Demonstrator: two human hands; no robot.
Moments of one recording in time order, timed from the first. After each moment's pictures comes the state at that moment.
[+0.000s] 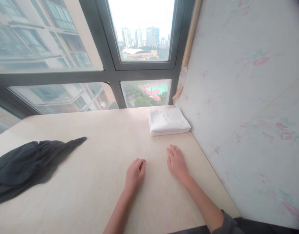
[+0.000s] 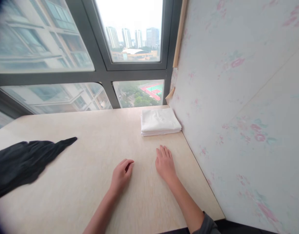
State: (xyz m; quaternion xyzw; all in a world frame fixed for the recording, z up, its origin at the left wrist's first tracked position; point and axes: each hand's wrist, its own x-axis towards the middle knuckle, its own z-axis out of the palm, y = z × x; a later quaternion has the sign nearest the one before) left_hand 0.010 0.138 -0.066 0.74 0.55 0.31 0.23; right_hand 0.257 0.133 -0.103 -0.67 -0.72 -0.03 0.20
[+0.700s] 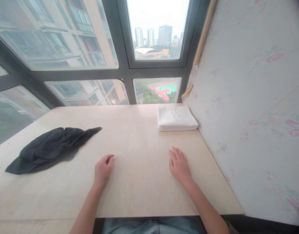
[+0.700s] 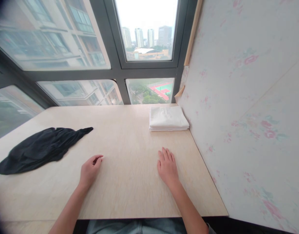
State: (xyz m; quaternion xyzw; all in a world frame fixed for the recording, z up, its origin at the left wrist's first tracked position) left_hand -0.153 0.118 -0.056 0.58 0.73 0.32 0.14; right_hand 0.236 0.089 -0.101 -0.64 -0.74 -0.02 0.20
